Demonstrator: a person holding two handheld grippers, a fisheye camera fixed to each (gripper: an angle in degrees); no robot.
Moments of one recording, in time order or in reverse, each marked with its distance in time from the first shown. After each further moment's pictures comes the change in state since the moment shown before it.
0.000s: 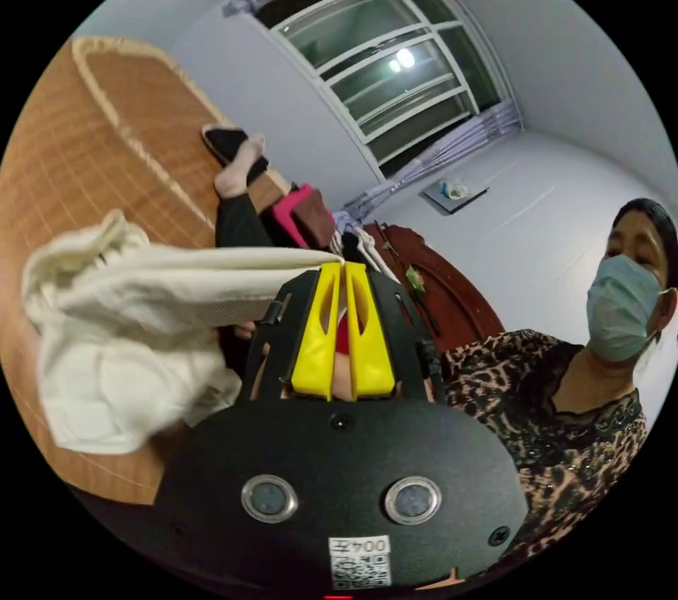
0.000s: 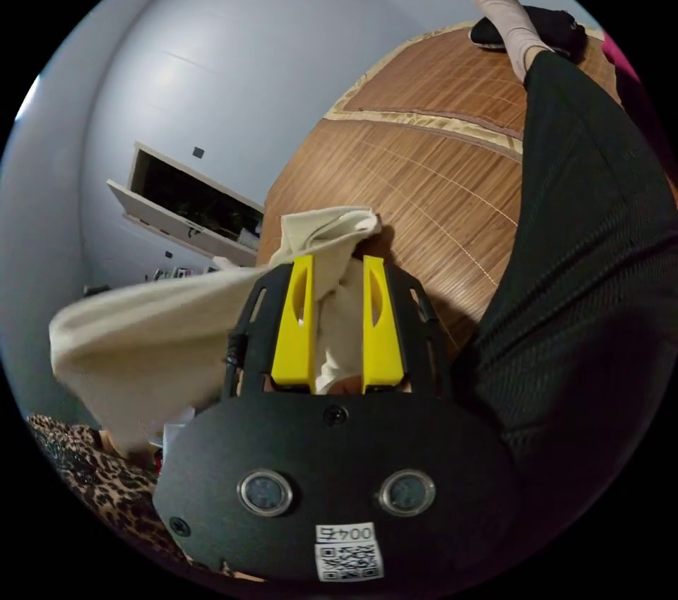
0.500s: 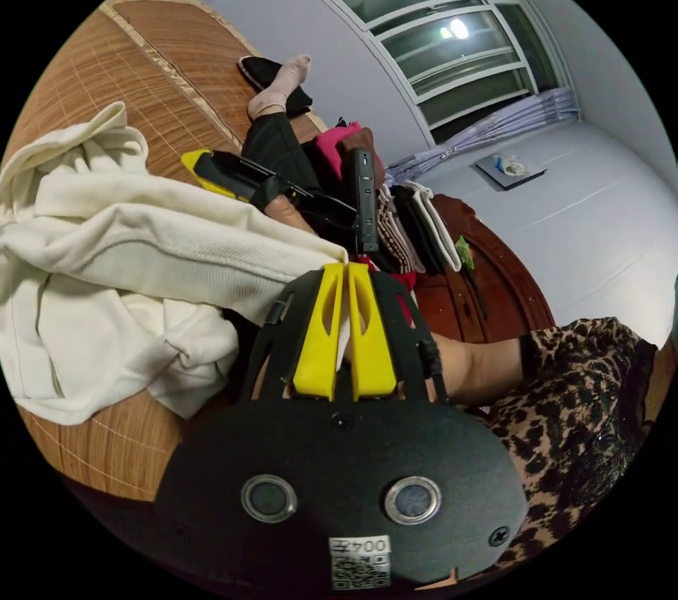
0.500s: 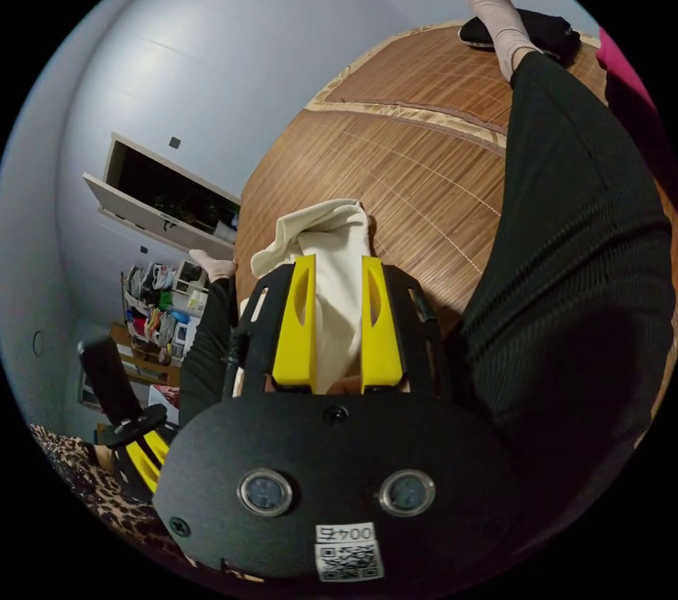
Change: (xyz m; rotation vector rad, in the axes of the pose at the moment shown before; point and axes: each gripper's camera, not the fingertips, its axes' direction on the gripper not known) left arm -0.040 0.043 0.120 -0.096 -0.229 0.003; right arm 0.014 -0.006 -0.008 -0.032 0.111 0.007
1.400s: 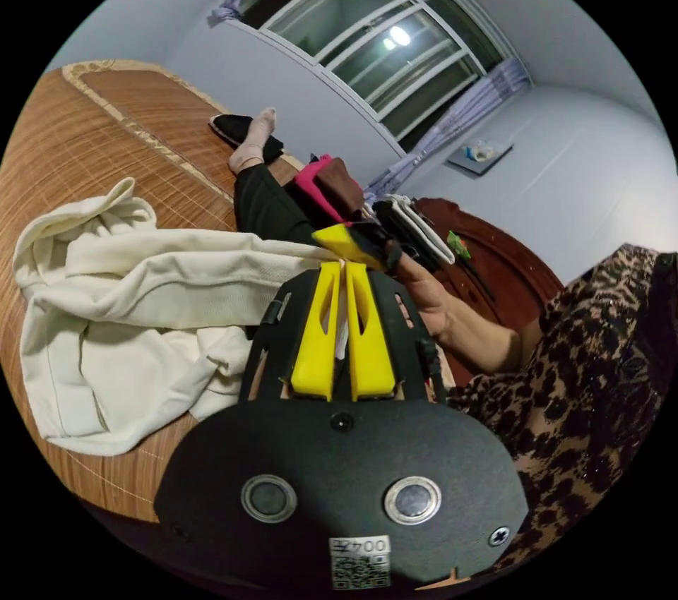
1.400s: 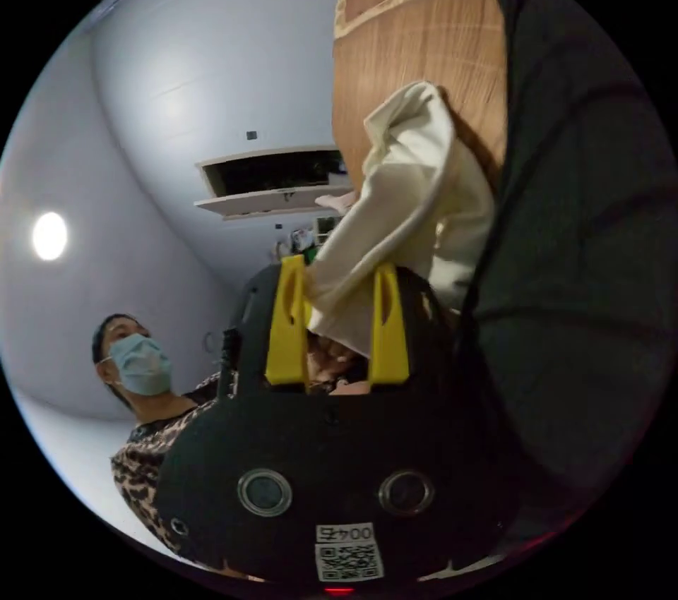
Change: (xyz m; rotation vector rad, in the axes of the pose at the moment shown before) left arm 0.015 0.056 0.023 0.081 -0.009 0.241; right arm 0.093 0.050 -0.156 -0.365 -0.672 0.298
